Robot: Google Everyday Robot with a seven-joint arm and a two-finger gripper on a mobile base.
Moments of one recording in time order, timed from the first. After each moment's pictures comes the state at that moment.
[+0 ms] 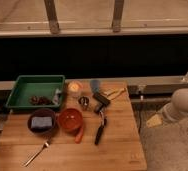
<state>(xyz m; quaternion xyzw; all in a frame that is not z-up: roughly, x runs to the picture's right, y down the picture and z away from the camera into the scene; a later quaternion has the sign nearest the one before) 0.335 0.163 0.727 -0.21 0.14 0.58 0.77</state>
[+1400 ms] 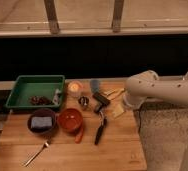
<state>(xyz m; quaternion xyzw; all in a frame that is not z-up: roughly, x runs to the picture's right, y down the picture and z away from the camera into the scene) 0.166 0.133 0.771 -0.27 0.12 0.52 0.80</state>
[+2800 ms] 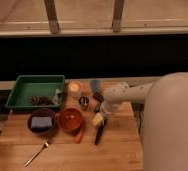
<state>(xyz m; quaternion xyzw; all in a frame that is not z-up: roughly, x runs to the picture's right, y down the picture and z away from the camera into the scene) 0.062 0.185 0.858 -0.33 0.08 0.48 0.81</state>
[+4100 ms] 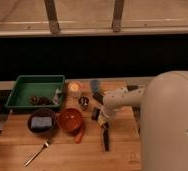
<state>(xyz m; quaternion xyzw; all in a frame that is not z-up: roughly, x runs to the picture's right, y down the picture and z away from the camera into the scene) 0.081 0.199 0.860 -0.31 0.09 0.51 0.80</state>
